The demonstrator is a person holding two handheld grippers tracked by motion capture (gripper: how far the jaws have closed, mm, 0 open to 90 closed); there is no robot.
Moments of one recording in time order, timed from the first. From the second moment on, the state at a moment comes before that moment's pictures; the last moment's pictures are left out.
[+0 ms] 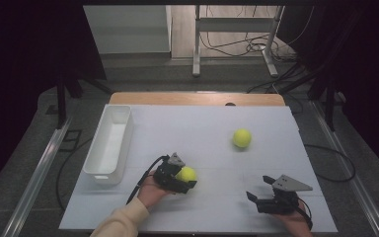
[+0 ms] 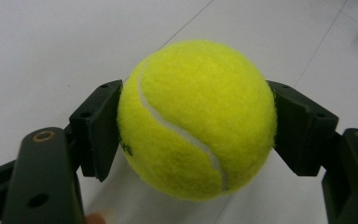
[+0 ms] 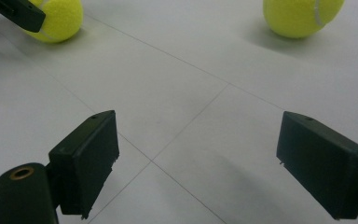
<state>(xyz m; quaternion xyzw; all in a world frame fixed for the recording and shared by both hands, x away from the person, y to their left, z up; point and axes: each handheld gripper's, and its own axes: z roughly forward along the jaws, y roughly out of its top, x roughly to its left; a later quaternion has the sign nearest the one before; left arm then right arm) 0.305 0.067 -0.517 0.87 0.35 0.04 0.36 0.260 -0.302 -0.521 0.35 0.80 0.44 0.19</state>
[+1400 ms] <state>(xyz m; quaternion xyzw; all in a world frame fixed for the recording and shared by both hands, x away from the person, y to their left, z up) 0.295 0.092 -0.487 0.83 0.35 0.06 0.43 0.260 -0.304 -0.521 0.35 0.80 0.44 0.19</state>
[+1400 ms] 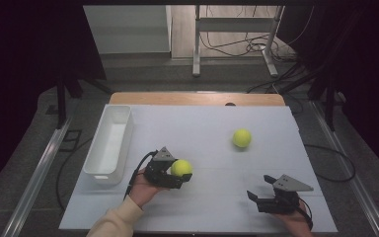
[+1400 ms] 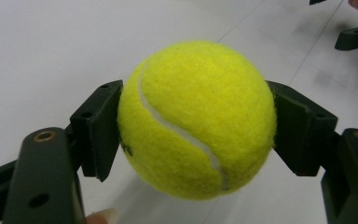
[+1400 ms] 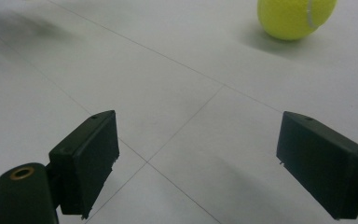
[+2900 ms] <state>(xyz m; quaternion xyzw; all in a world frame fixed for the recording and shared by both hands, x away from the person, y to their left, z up) 0.283 0.124 -0.447 0.78 0.35 0.09 0.51 0.261 -0.304 -0.521 0.36 0.80 0.44 0.20</state>
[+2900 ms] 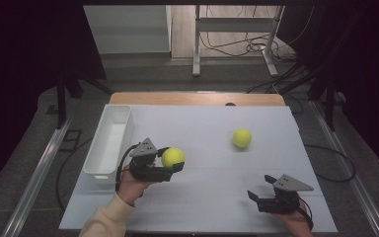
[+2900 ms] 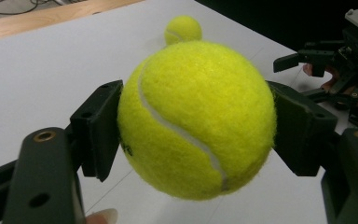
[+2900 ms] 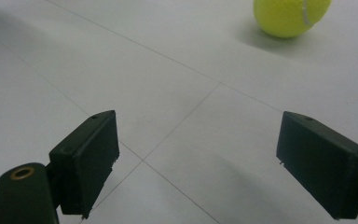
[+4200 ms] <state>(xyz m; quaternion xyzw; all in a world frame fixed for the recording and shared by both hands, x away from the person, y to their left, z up) 0.286 0.174 -0.431 0.74 0.39 0.12 0.53 0.261 -0.304 -0.521 0.36 0.80 0.44 0.20</state>
